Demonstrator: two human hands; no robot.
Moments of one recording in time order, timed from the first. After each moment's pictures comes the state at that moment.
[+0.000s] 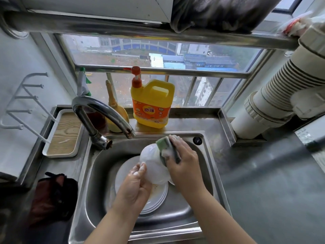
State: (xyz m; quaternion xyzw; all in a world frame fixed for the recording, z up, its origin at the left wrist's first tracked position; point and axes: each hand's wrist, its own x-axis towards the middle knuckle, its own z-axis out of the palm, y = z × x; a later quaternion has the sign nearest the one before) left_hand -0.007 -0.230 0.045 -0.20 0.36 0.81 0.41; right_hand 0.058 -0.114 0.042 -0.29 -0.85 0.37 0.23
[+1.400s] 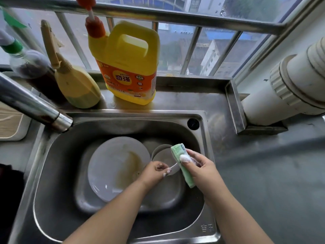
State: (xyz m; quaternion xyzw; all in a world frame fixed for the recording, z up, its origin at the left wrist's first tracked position) left_hand 0.011 -0.134 -0.154 0.12 0.72 0.47 0.49; right_hand 0.109 -0.023 -0.040 -0.44 -0.59 0.68 0.06
